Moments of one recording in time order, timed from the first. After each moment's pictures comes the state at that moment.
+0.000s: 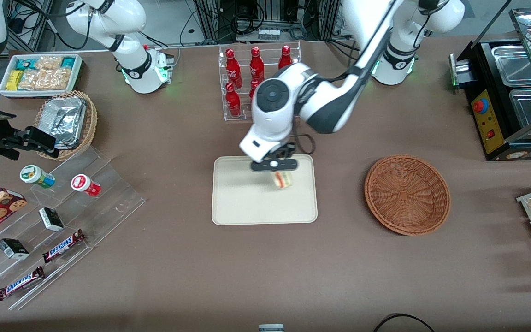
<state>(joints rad) -0.80 0.57 -0.02 -1.43 -0.04 2.02 -0.81</state>
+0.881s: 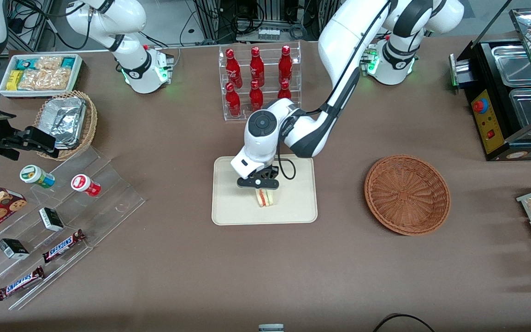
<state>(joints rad) -0.82 0.76 -0.01 -1.43 -0.04 2.29 -0.73</state>
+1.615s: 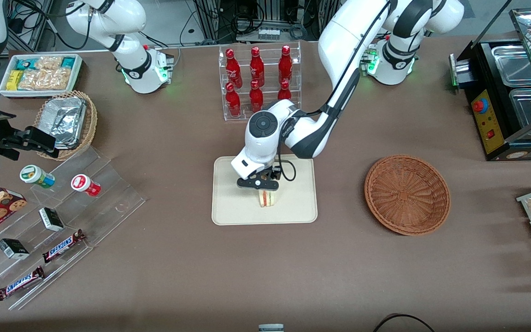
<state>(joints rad) -0.82 0.76 -0.01 -1.43 -0.04 2.30 -0.72</state>
